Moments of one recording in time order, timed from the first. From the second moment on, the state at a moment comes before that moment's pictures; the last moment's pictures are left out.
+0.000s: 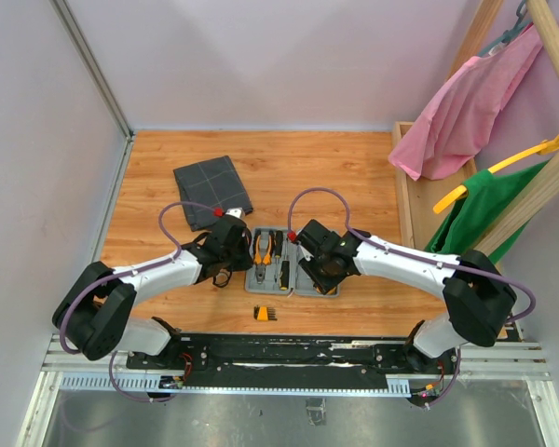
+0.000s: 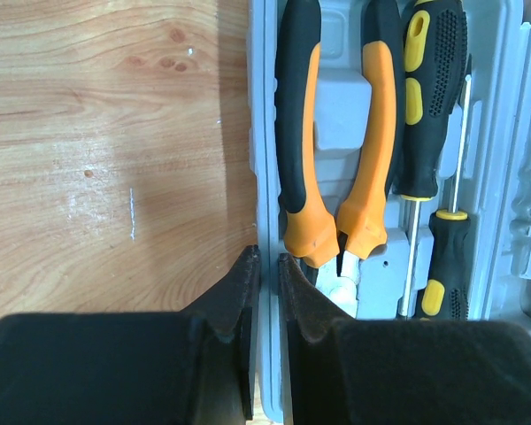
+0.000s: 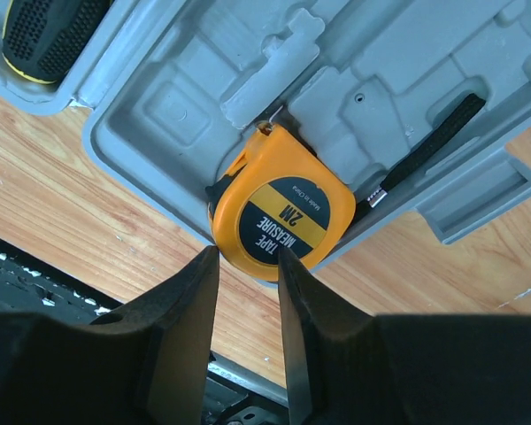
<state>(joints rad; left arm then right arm) -0.62 1.35 0.59 -0.11 -0.11 -0.62 0.91 1.50 0.95 -0.71 0.05 0.17</state>
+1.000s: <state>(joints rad) -0.62 1.35 0.59 -0.11 -0.11 -0.62 0.94 1.60 1.00 -0.74 0.12 0.21</state>
